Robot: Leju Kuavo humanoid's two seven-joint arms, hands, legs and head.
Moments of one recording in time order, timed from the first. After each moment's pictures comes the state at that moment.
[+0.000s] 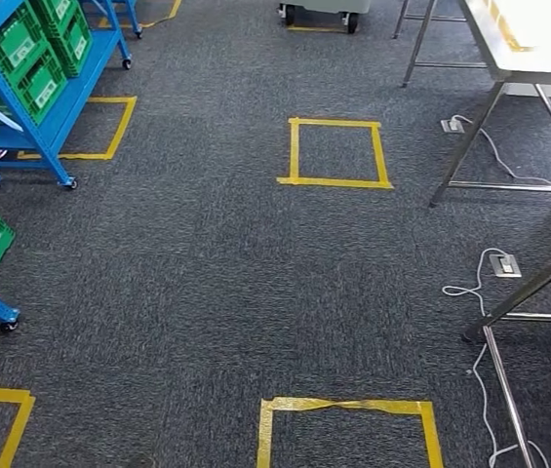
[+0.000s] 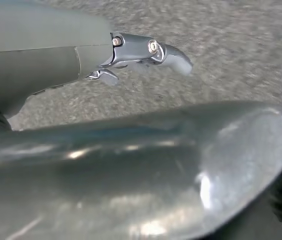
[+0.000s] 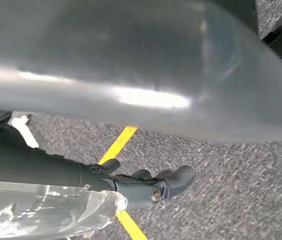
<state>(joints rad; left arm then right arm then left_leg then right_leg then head) 0.00 -0.07 0.39 -0.19 -0.70 -0.10 -0.09 -0.02 0.19 -0.55 -0.18 1.05 0.05 -0.17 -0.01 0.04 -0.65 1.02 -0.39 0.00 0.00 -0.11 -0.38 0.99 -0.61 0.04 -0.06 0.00</state>
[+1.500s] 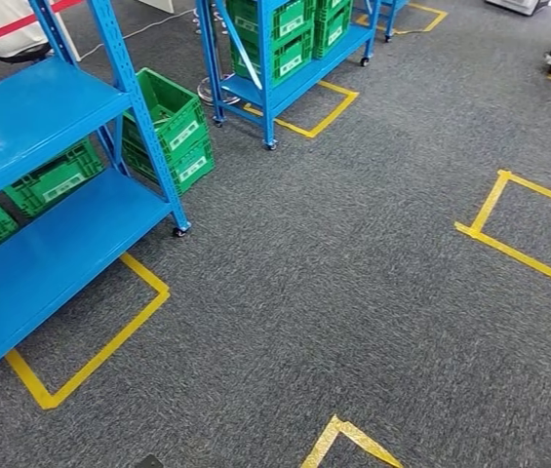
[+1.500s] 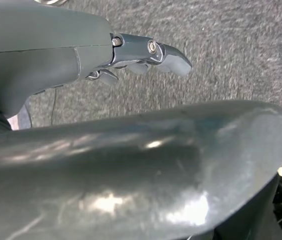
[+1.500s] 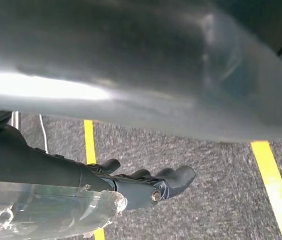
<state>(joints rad) 0.00 -0.07 0.36 -0.19 -0.76 -0.07 -0.11 -0.02 0.19 -0.55 -0.17 1.05 0.04 -0.17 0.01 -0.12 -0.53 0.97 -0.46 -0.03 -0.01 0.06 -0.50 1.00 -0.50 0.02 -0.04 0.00</state>
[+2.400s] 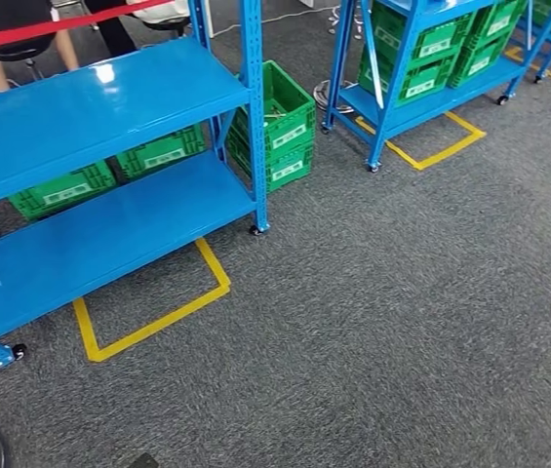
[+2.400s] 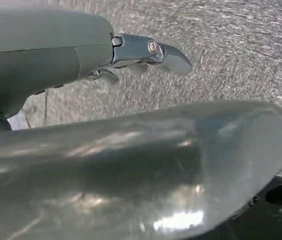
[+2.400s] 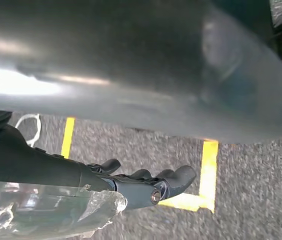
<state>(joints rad) 0.00 -0.05 0.37 -0.18 -0.79 -0.04 -0.11 -0.02 0.19 -0.57 -0.17 1.06 0.04 -0.19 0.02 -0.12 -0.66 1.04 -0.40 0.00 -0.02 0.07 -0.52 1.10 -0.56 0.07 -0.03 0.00</state>
